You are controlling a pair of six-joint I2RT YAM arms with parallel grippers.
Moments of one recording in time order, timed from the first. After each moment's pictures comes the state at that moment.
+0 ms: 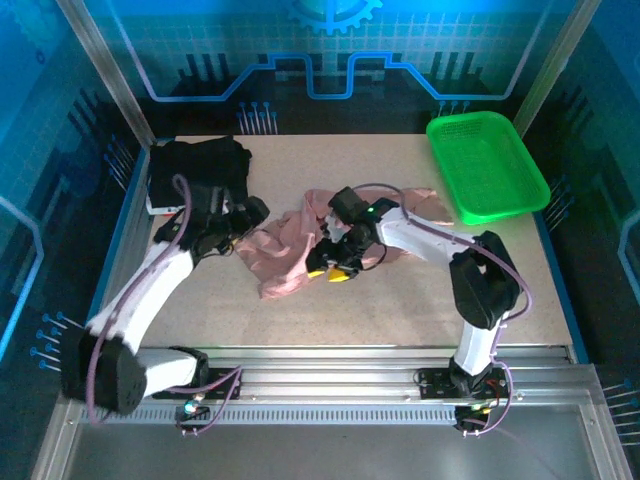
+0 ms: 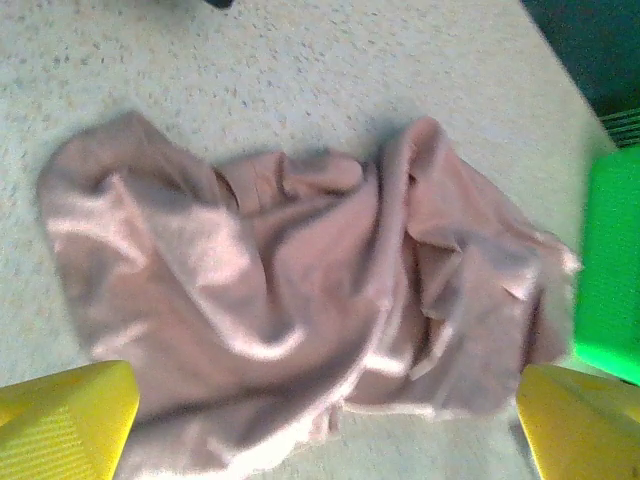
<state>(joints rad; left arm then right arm) -0.21 1.12 0.93 -0.60 0.14 -0.92 0.65 1.77 1.34 -0.84 -0.62 0.58</state>
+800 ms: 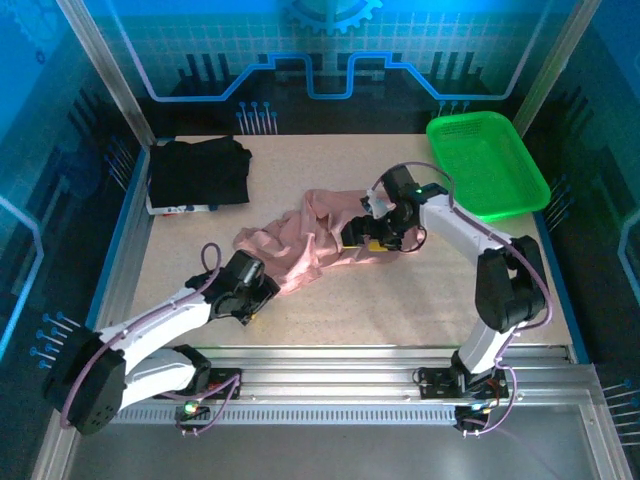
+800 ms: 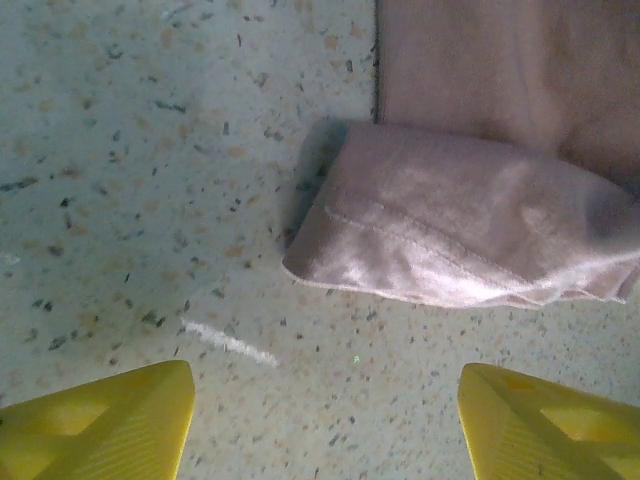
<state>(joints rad) -0.53 1.12 0.50 -0.51 0.05 -1.33 0.38 1.73 1.30 -0.84 -0.58 0.27</state>
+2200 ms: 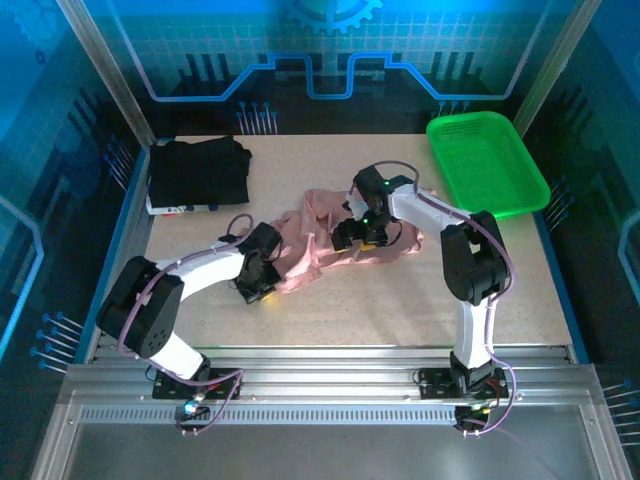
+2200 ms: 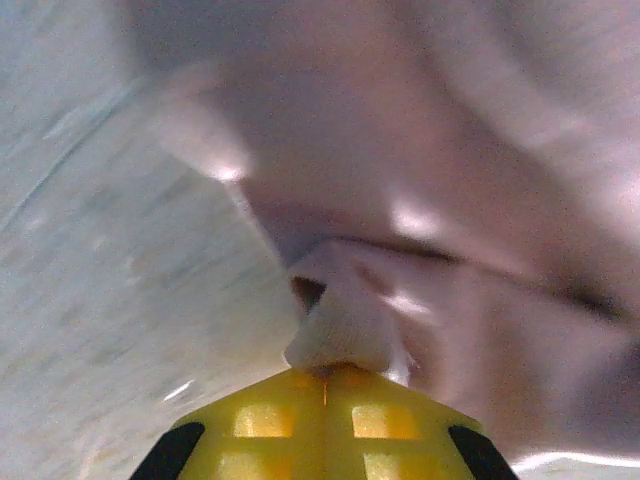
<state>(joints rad) -0.45 1.59 0.89 -0.60 0.04 -1.06 0.46 1.99 1.53 -0.93 -0.38 0.20</state>
